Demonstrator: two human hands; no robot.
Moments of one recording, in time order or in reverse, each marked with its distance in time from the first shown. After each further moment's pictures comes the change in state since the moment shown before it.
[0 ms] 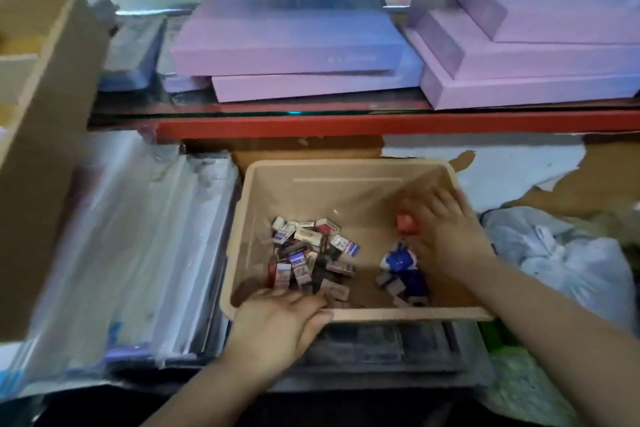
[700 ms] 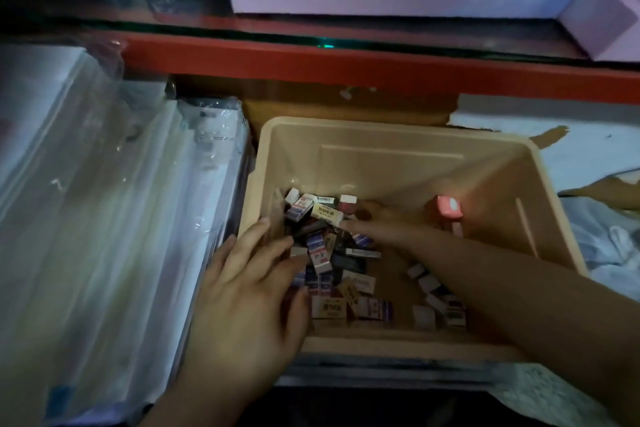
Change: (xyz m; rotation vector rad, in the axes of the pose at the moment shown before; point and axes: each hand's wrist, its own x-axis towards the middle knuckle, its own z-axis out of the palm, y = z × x) left_hand -0.001 -0.049 -0.003 -0.093 0.111 -0.265; right_hand 0.108 -0.084 0.088 0.966 -0.565 0.177
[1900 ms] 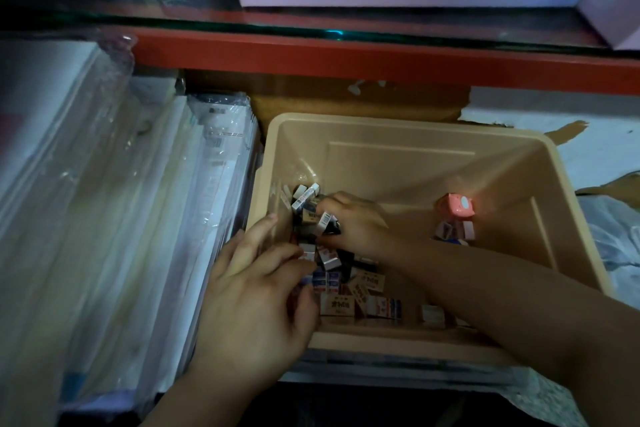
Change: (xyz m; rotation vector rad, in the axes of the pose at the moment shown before) left_hand 0.001 0.000 0.003 -0.008 0.072 0.021; right_hand 0.011 -0.019 0.036 -0.586 0.225 -0.497
